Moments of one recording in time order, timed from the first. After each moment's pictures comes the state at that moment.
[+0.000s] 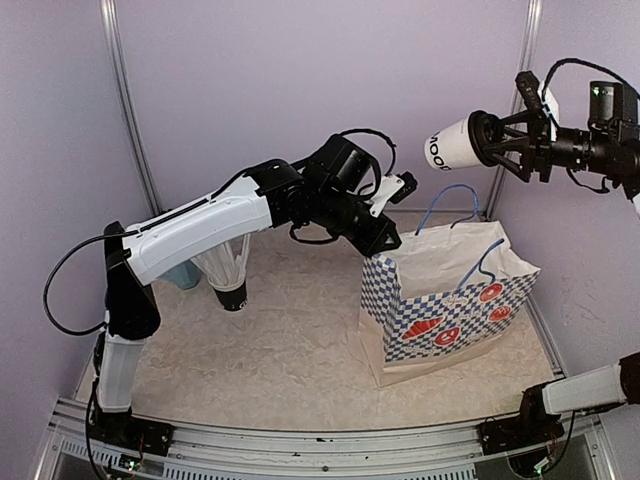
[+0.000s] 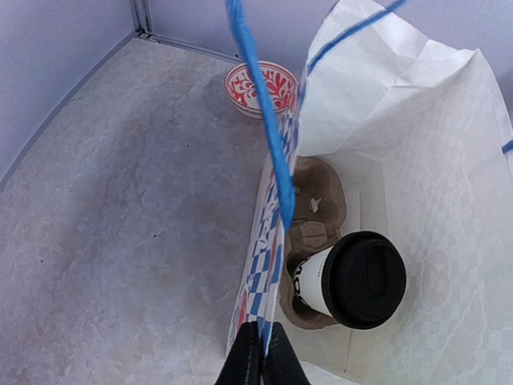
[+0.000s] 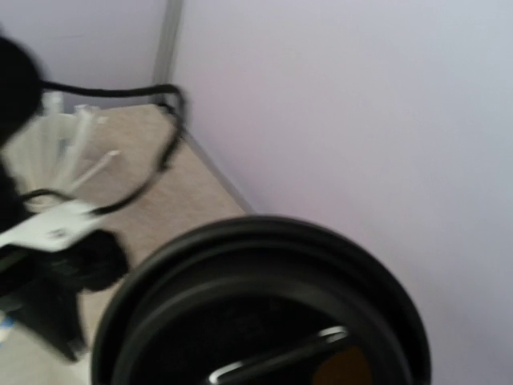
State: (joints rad) left arm -1.02 2.16 2.28 -0.77 0.17 0.01; right arm 0.08 1.21 1.76 -0.86 -0.73 -0.55
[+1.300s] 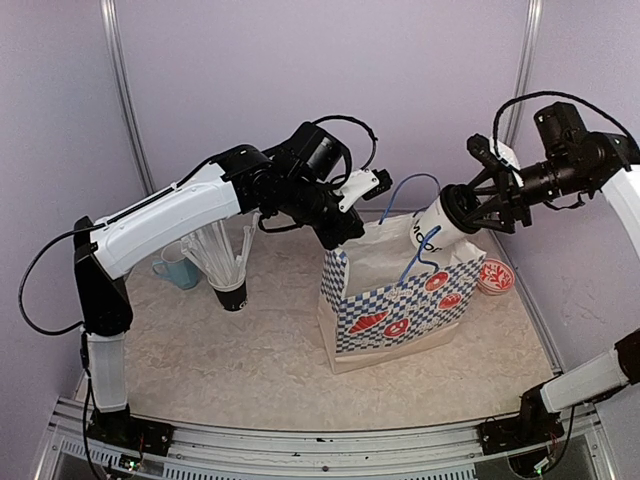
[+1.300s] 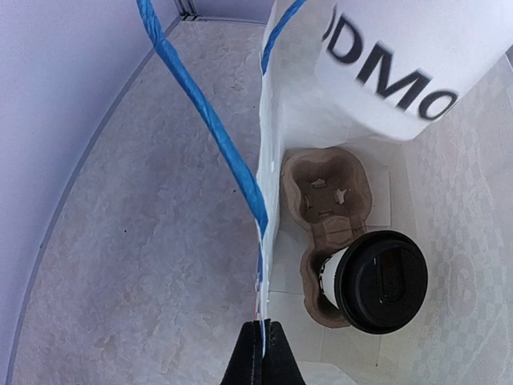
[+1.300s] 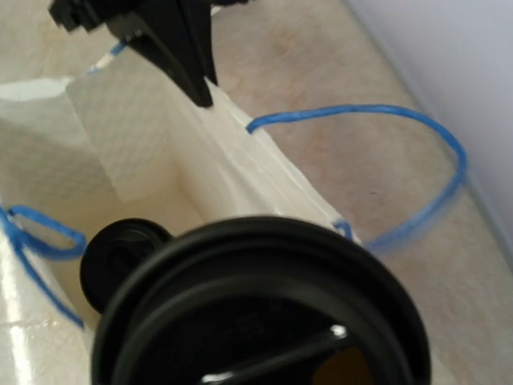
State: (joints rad) left arm -0.96 2.03 2.17 -0.88 0.04 0.25; right arm 0.20 1.30 1.75 -1.27 -0.68 -0.86
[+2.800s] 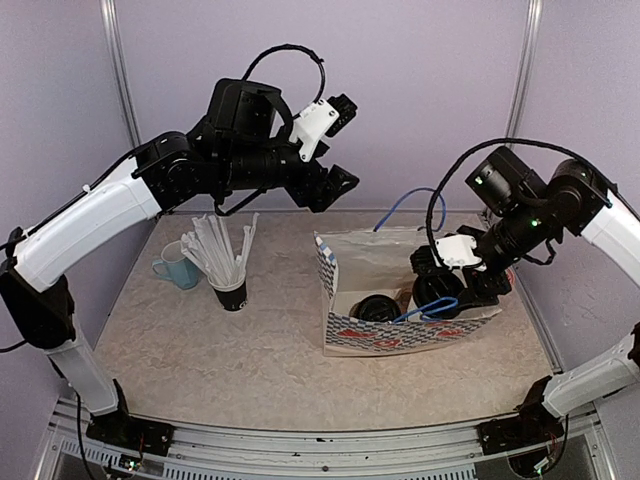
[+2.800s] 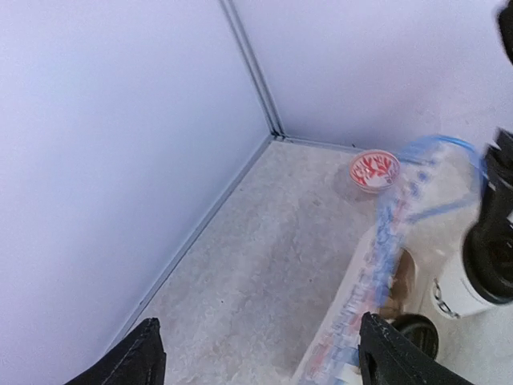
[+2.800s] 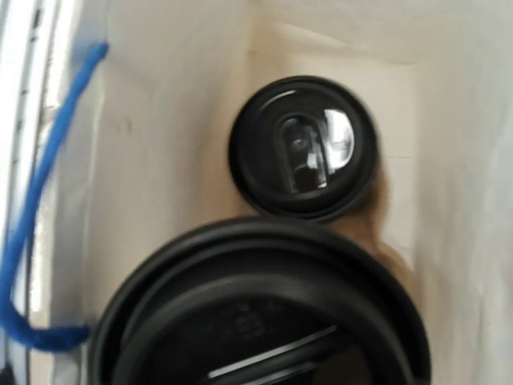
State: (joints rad) left arm -1.04 1.70 1.95 -0.59 -0.18 0.30; right arm 0.80 1.27 1.55 -1.35 -0.16 -0.90
